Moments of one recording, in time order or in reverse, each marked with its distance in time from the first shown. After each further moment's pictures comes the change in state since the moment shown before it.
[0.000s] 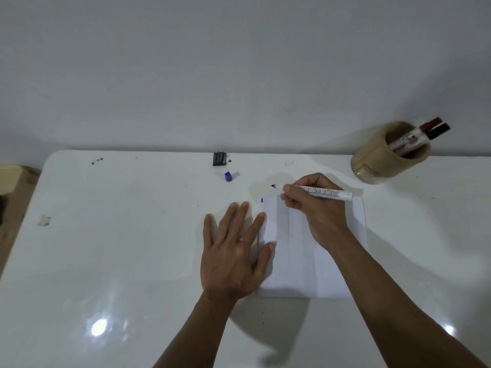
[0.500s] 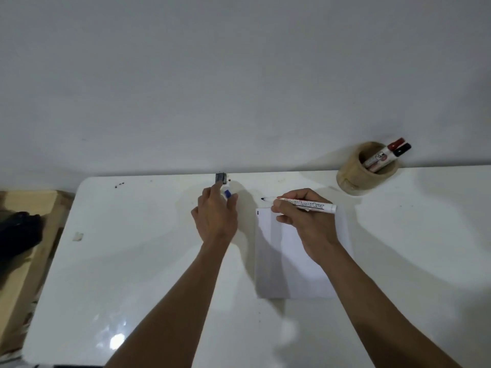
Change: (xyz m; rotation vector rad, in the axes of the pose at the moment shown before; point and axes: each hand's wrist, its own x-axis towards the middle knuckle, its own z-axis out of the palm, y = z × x) left_hand 0.105 -0.006 -0.038 -0.252 -0.071 -0.622; right_hand -0.034 -0.042 0.007 0.069 -0.008 0.058
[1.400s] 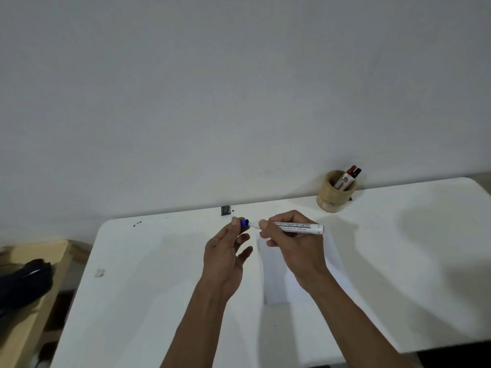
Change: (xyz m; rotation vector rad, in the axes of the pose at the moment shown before) left_hand -0.094 0.014 -0.116 -1.318 -0.474 -0.305; right_hand -0.111 -0.041 0.063 -0.078 0.095 -0.243
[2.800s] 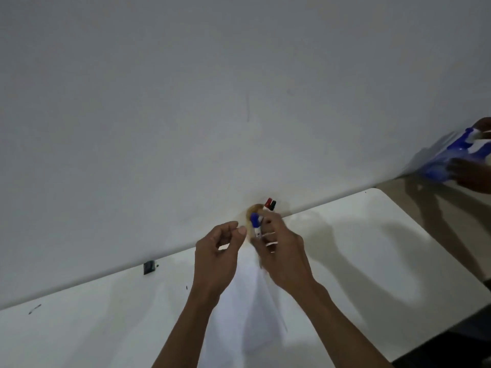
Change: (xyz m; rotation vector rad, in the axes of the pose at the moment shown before) left_hand 0.040 -0.033 0.165 0.639 -0.164 0.462; right_hand 0.080 -0.024 -0.147 -0.651 0.104 -0.366
